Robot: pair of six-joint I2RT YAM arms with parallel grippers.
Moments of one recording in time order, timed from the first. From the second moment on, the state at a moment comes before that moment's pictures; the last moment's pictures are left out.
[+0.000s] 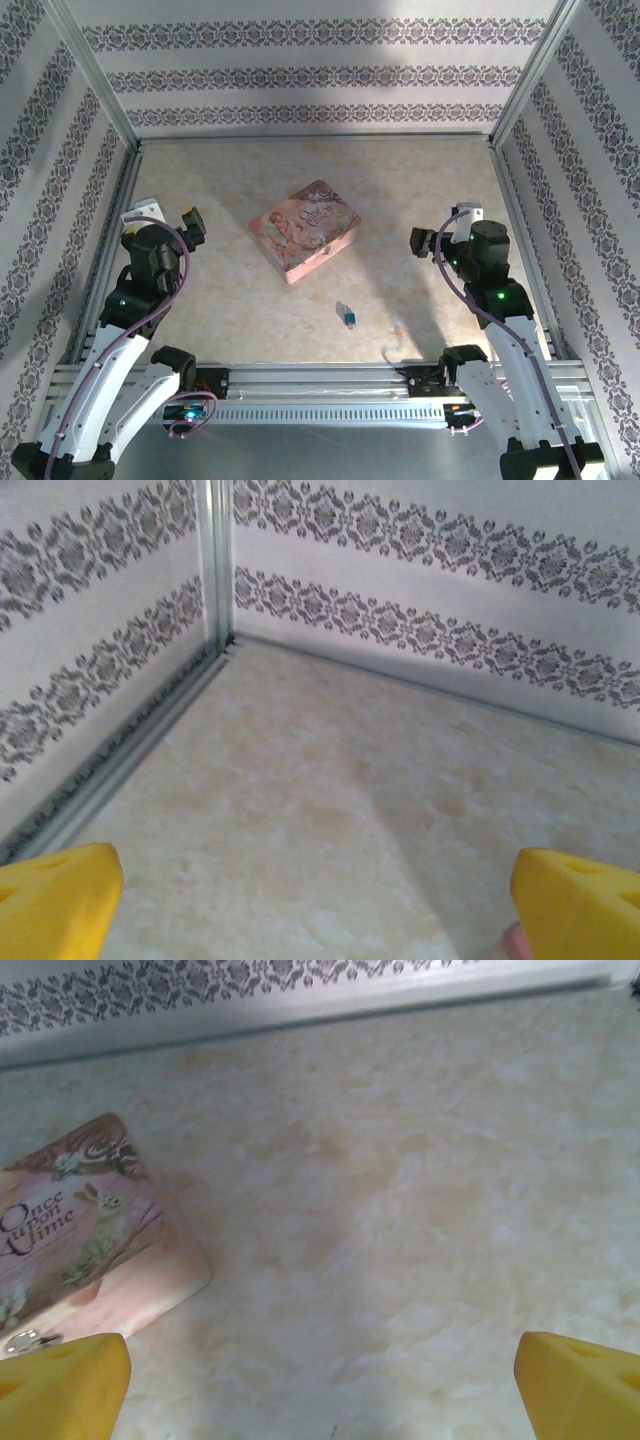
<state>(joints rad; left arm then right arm) -0.25 0.66 0.76 -0.44 -0.57 -0.29 0.07 0.70 0.67 -0.46 -0.10 0.17</state>
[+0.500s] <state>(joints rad) -0.25 0.70 0.45 -0.13 -0.67 -0.16 -0.06 0.76 0.33 0.00 -0.03 0.11</state>
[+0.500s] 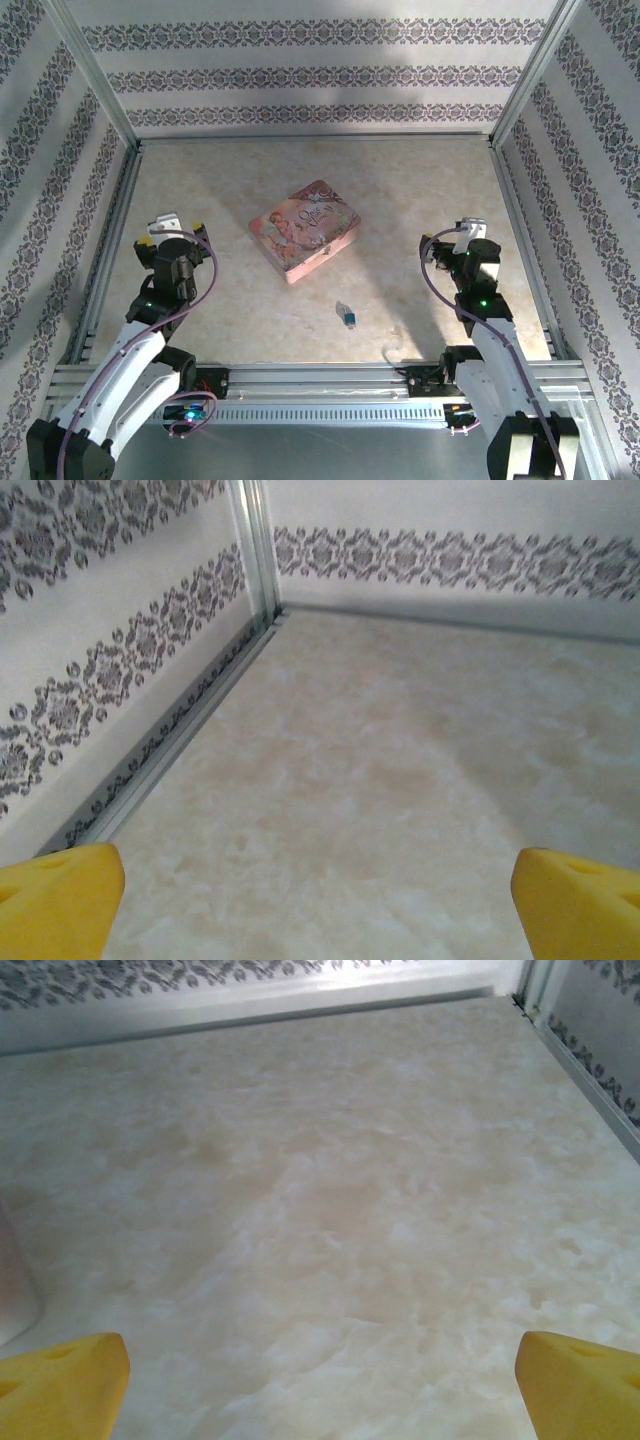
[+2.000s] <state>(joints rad) -0.20 1.17 0.28 0.46 -0.55 -0.02 -0.02 1.55 0.36 0.88 -0.05 0.07</state>
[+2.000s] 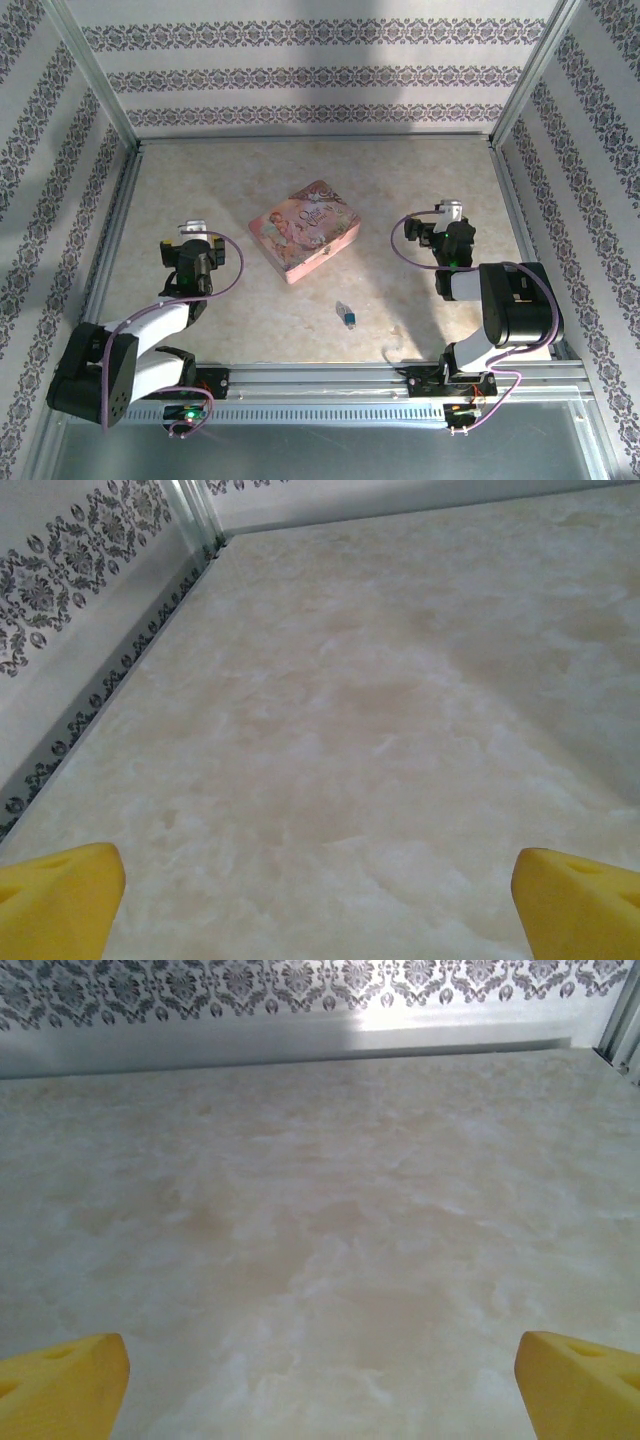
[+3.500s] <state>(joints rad) -0.03 1.60 0.36 0.93 -0.23 0.00 -0.01 1.55 0.36 0.87 -0.02 0.05</state>
